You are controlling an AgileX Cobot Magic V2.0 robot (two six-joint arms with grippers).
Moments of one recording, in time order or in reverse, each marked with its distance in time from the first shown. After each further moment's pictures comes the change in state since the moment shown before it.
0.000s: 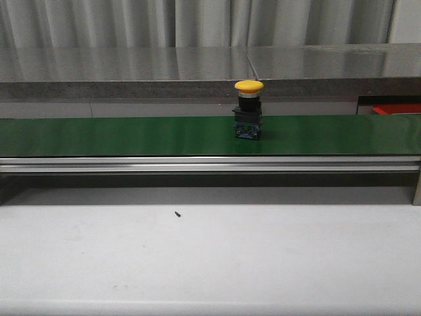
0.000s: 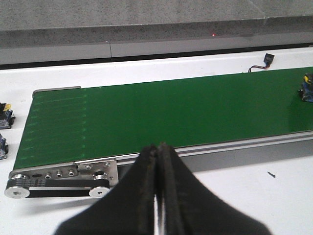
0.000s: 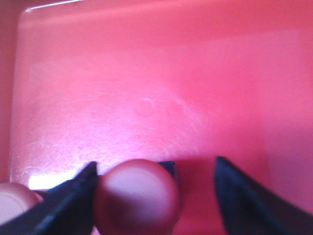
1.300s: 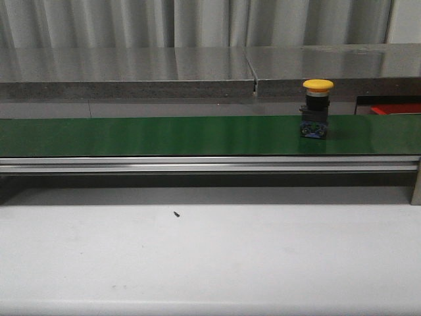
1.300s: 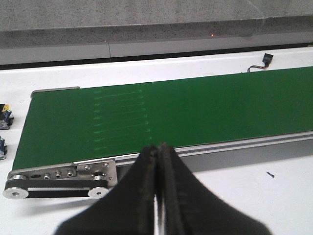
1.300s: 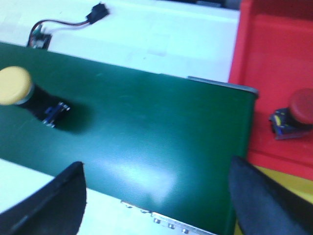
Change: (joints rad) left arm 0.000 0.000 0.000 0.000 0.000 0.000; right arm 0.218 -0.753 0.660 0.112 0.068 -0.197
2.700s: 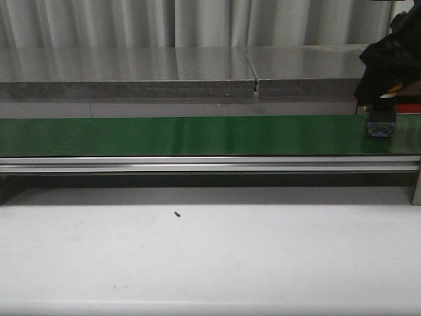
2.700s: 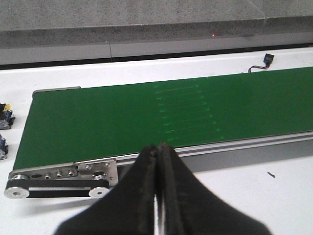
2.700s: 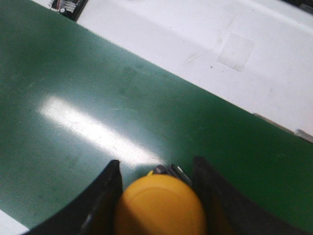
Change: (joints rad) left arm 0.000 0.000 0.000 0.000 0.000 0.000; right arm 0.289 0.241 -0.056 -0.094 -0.214 0.028
